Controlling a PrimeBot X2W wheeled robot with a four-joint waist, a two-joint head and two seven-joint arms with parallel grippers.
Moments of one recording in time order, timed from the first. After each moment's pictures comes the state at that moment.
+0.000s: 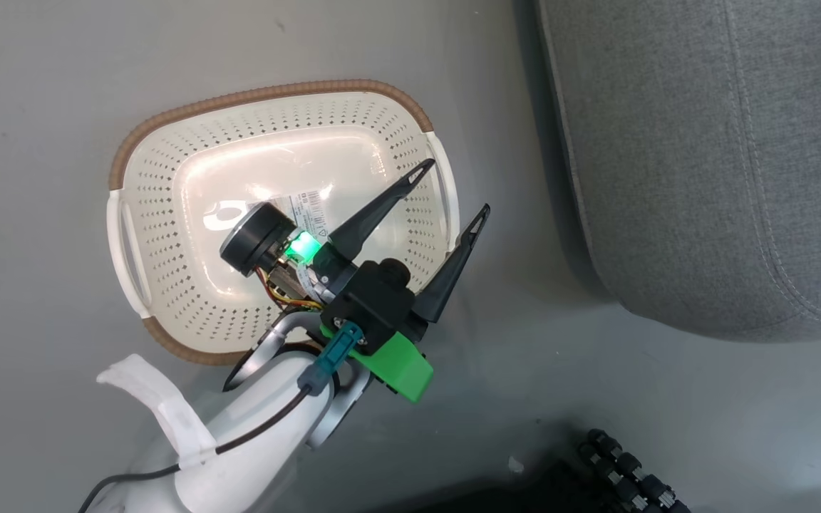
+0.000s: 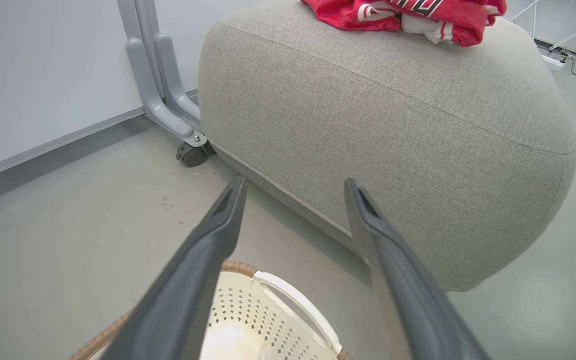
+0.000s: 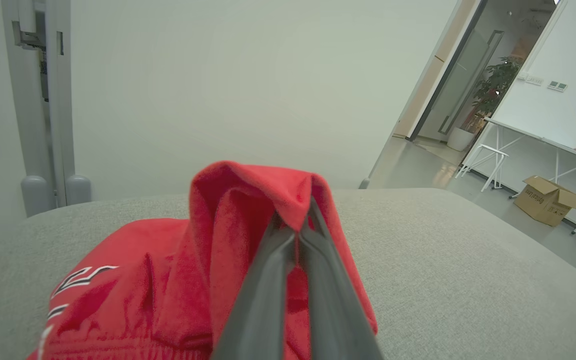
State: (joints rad) left arm -0.63 0.26 -0.84 0.07 -0.23 0.06 -0.12; right arm -0.92 -0.39 -0.48 0.48 0.03 0.13 -0.26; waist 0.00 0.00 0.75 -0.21
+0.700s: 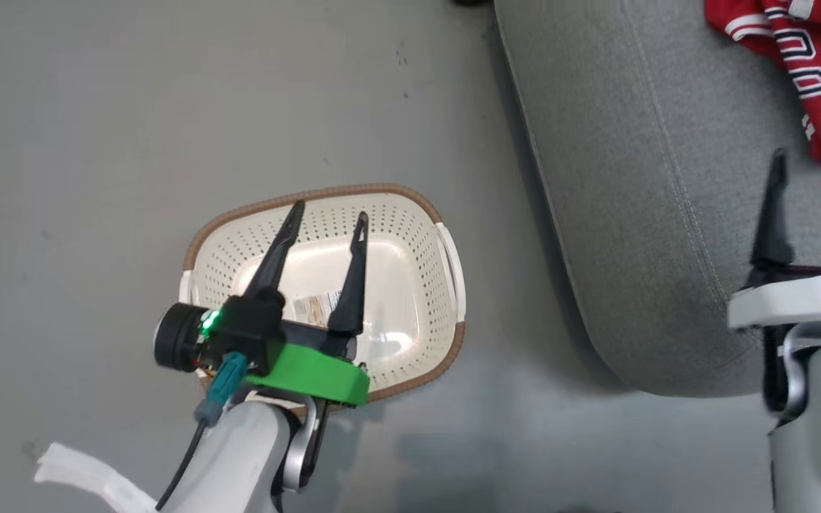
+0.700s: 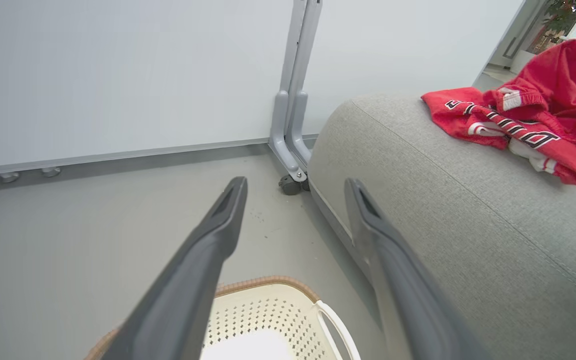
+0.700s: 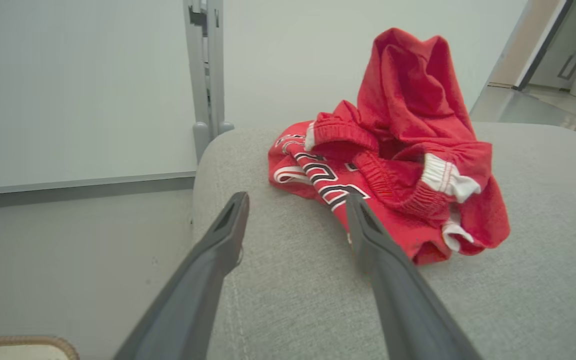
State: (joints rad) left arm -0.37 0.15 -0.56 0.15 -0.36 0.17 -0.26; right arm -0.34 -0.08 -0.27 0.19 0.02 0.13 -0.26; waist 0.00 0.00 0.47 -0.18
